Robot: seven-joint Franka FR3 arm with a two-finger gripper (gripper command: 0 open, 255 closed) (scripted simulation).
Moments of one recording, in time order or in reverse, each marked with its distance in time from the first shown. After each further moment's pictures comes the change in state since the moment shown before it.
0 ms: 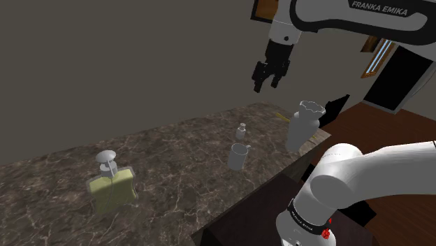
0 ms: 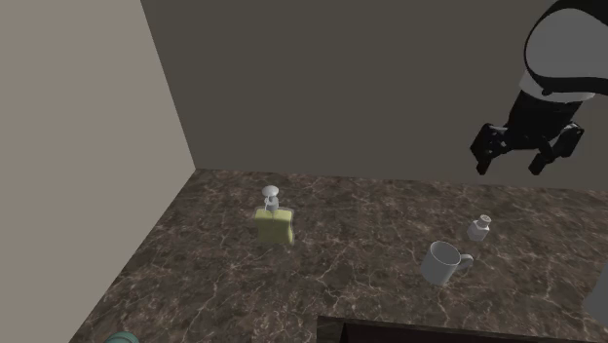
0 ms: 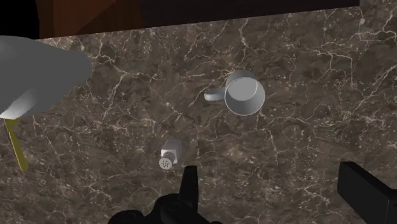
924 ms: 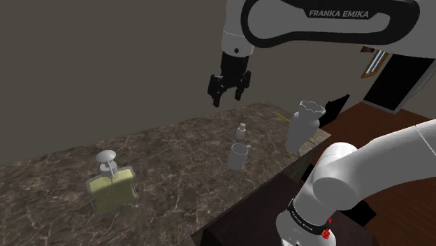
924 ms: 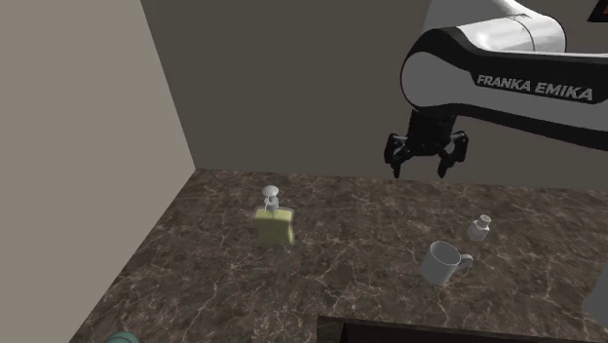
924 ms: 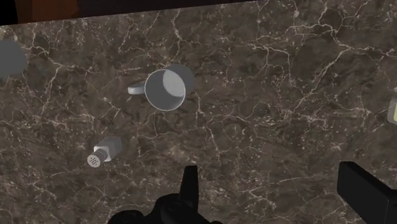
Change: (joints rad) arm 0.072 0.211 0.237 0.048 0.113 0.130 0.256
